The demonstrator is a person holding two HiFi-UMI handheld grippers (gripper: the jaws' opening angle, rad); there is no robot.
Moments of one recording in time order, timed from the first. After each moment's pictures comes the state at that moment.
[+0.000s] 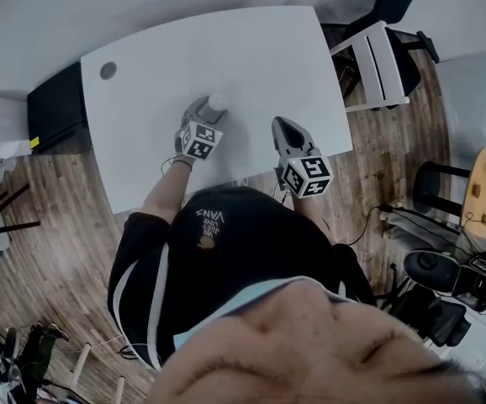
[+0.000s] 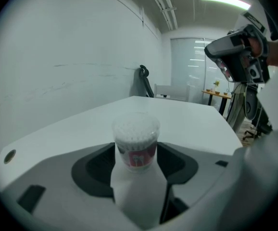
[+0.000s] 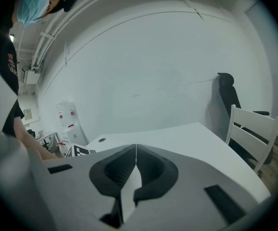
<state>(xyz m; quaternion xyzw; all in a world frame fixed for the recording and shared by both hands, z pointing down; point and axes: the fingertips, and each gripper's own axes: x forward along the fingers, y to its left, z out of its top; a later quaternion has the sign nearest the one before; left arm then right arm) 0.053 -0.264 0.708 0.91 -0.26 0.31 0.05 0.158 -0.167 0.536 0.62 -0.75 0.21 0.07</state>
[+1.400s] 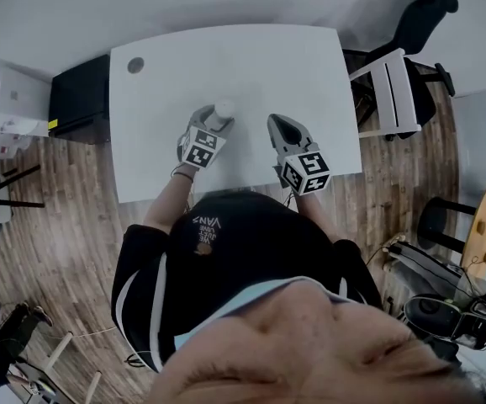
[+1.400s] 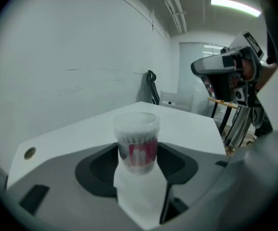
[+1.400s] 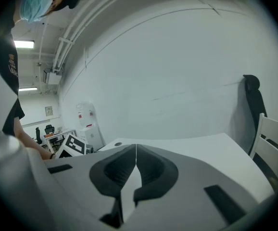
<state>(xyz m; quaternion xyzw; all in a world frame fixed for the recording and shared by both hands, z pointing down) 0.021 -0.255 0.656 0.91 -0.29 0.30 0.08 0.117 -0.201 0.516 0.54 -0.83 0.16 0.06</state>
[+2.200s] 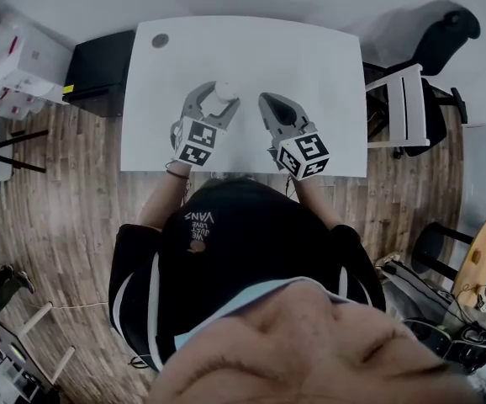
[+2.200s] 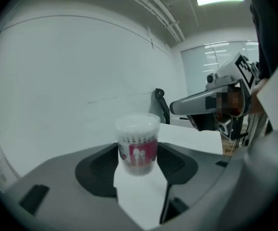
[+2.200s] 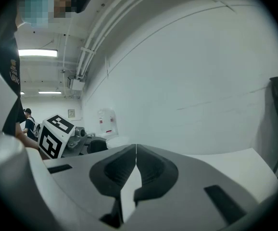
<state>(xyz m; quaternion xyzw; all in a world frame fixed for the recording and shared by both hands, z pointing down) -0.017 -0.228 0.521 0.89 -0.38 0.24 0.00 0.051 -0.201 0.465 0.44 -0.89 0.10 0.03</state>
